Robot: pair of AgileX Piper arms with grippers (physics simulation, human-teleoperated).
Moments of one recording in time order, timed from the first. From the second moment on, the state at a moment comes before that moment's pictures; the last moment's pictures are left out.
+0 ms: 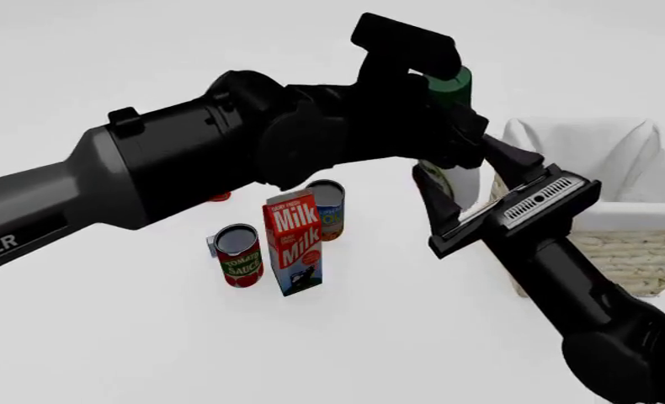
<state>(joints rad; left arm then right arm) -0.92 1.69 -1.58 0.28 -0.04 0.51 1.23 -0.44 -0.95 -0.33</state>
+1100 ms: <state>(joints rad) -0.97 1.65 -1.56 0.30 -0.04 0.53 1.27 -0.47 -0.95 -0.35</state>
